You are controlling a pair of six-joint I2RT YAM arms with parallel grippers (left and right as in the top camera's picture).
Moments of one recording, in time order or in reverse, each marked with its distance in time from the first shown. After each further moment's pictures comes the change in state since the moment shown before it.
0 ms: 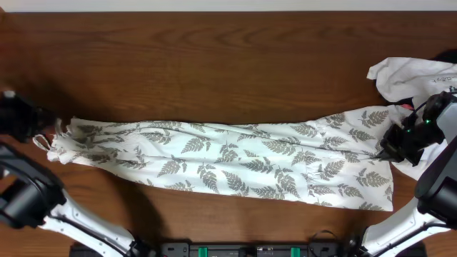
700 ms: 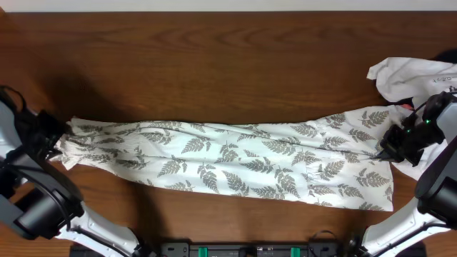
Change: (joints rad) left arm -0.116 -0.164 -0.232 -0.066 -0.468 -0.128; right arm 0.000 0.000 0.000 -0.007 0.000 0.000
